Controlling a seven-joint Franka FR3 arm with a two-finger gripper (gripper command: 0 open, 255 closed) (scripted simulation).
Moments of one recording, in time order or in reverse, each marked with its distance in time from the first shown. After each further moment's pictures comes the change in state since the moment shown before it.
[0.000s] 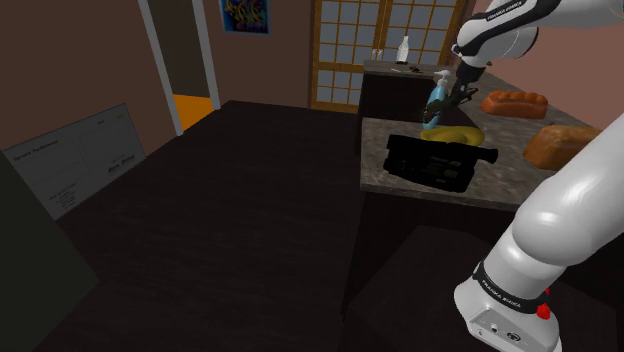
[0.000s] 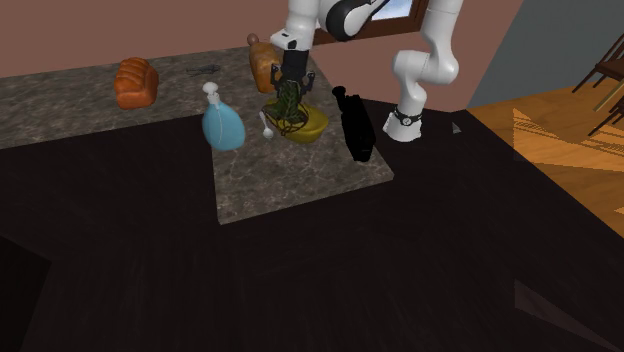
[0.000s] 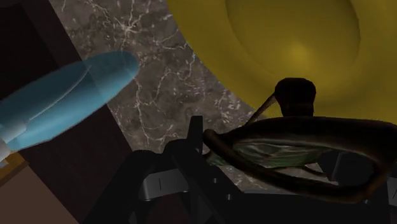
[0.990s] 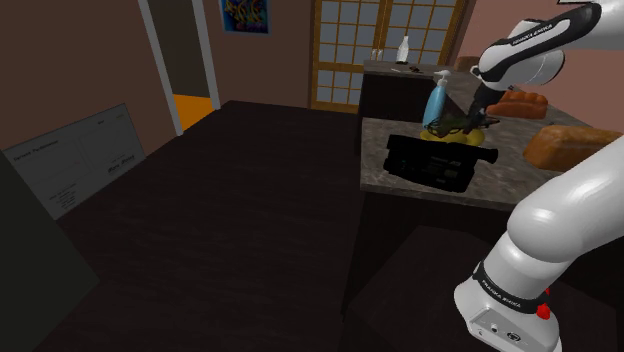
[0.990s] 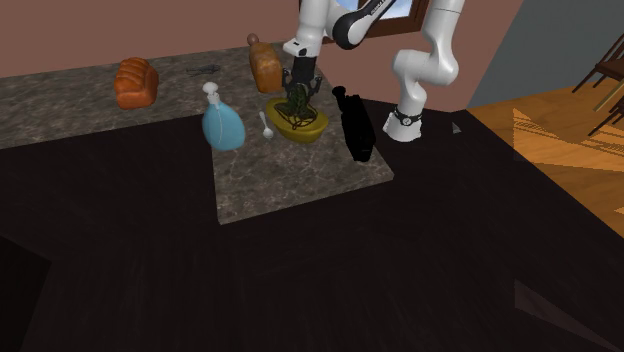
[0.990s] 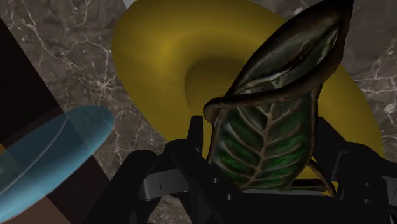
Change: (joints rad) arm -0.088 -0.143 -0.044 -0.237 -0.118 0.122 -0.043
